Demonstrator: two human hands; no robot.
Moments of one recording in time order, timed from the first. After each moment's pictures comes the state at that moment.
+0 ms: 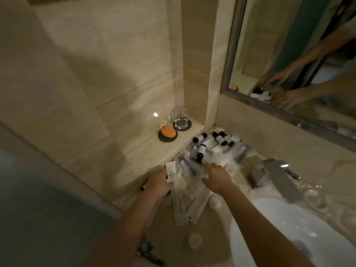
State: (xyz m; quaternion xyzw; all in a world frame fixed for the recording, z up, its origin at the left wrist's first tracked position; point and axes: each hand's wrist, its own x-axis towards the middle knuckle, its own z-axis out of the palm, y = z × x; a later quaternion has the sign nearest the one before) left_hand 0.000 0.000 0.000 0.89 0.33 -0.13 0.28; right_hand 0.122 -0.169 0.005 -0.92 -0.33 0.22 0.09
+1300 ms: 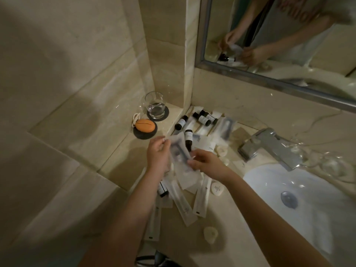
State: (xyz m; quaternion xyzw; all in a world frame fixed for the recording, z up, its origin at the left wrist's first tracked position) left_hand 0.079 0.027 0.017 0.73 0.30 0.08 0.61; right_hand 0.111 -0.141 0.016 -0.82 -0.16 0.29 0.47
